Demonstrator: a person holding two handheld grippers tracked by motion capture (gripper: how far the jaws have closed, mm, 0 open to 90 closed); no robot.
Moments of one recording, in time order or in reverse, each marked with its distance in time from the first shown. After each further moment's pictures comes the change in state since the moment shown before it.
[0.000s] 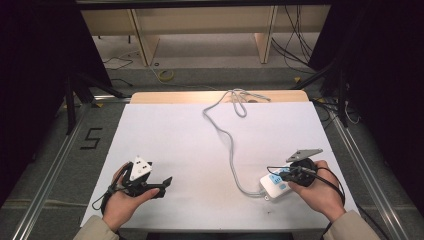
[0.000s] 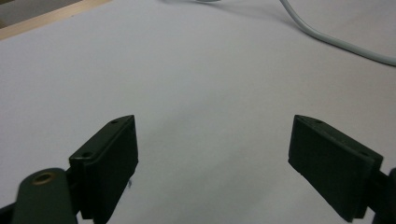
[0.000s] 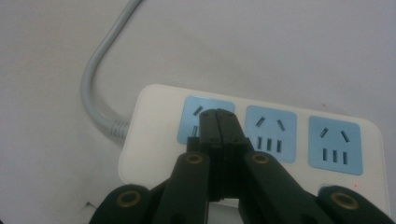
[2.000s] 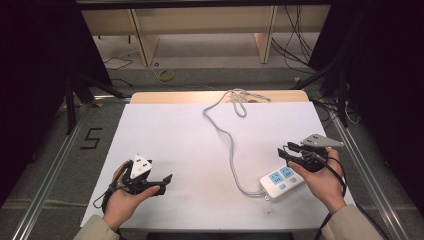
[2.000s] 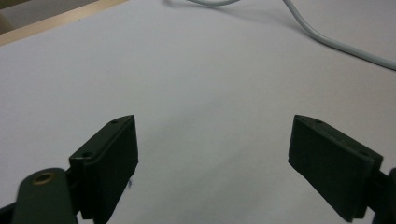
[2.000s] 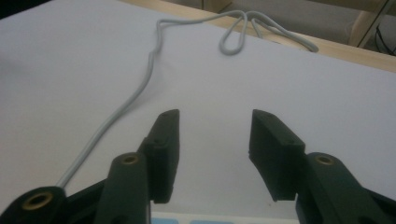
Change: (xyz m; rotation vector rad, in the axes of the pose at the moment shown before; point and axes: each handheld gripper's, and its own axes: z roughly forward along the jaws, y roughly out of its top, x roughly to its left) left arm 0.003 0.002 0.004 -0.011 0.013 -0.007; right arm -0.033 0.013 -0.003 -0.413 -0.057 0.108
